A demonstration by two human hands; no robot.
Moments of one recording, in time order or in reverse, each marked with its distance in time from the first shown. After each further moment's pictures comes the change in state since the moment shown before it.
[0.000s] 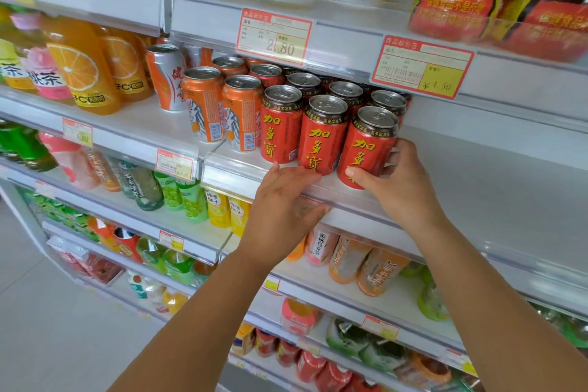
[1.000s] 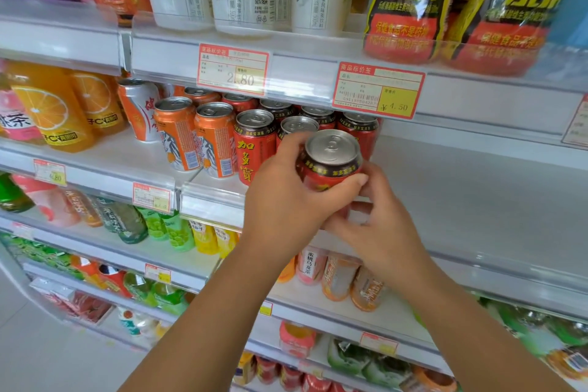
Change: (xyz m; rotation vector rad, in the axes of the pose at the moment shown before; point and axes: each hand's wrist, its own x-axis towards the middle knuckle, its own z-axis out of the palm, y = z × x) left_hand 0.053 0.089 -0.032 -0.289 0.038 -0.255; right_hand -0.054 -0.031 -0.017 0.308 -0.171 -0.172
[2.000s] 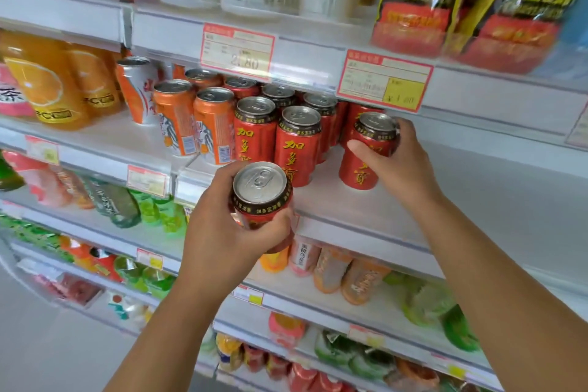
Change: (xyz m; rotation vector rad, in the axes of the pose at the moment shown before) left_hand -0.047 -0.037 -0.040 -0.071 0.052 -0.103; right_hand 0.083 0.043 -0.041 -0.283 0.223 0.159
